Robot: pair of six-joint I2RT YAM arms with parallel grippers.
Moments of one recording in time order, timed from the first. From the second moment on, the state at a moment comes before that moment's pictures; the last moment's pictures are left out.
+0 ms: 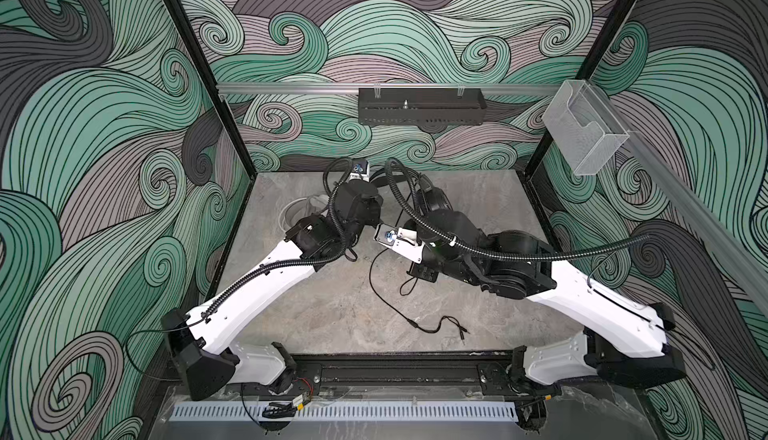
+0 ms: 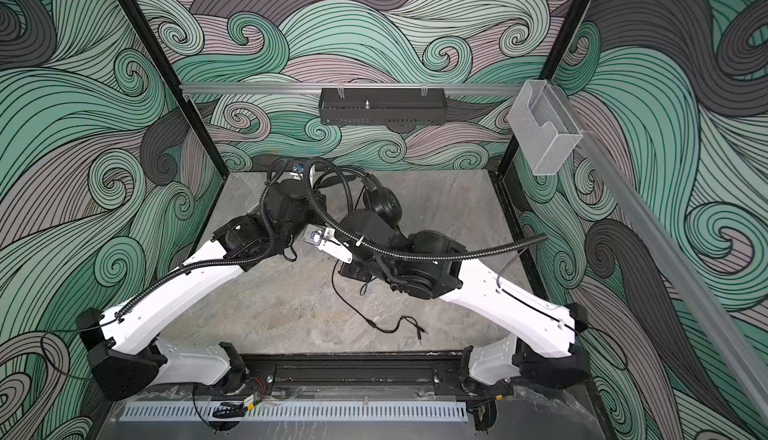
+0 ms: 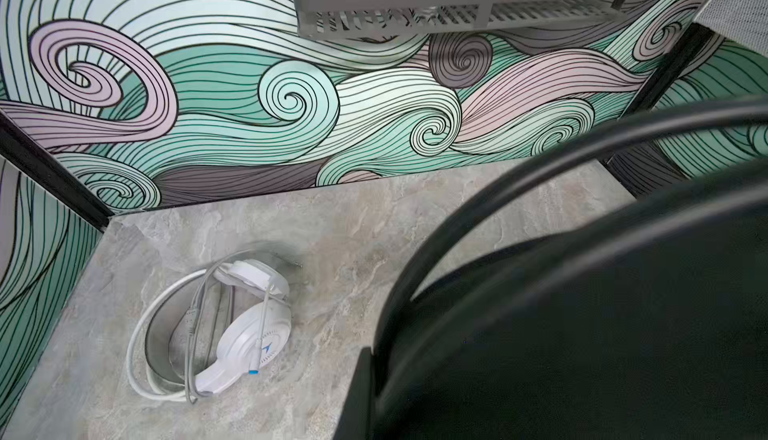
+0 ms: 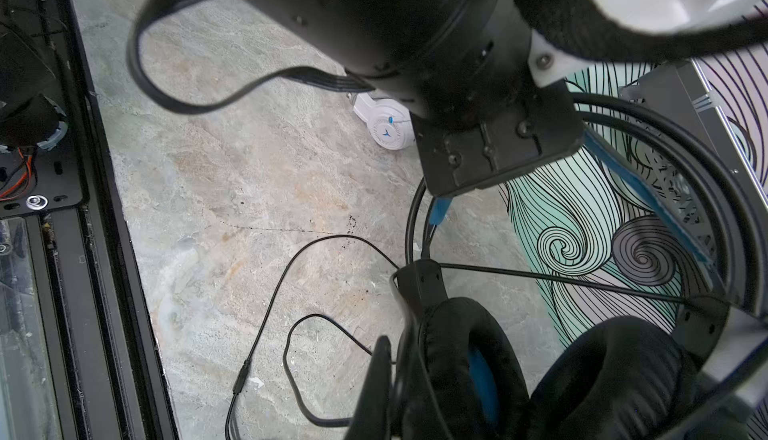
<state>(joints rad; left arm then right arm) -0.77 1.33 1.42 -0.57 -0.56 -0.31 1.20 1.42 1.79 -1.07 0.35 -0.40</state>
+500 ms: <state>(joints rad) -0.77 1.34 1.40 -0.57 -0.45 -0.45 1.20 1.42 1.72 -0.99 0.26 -0.32</state>
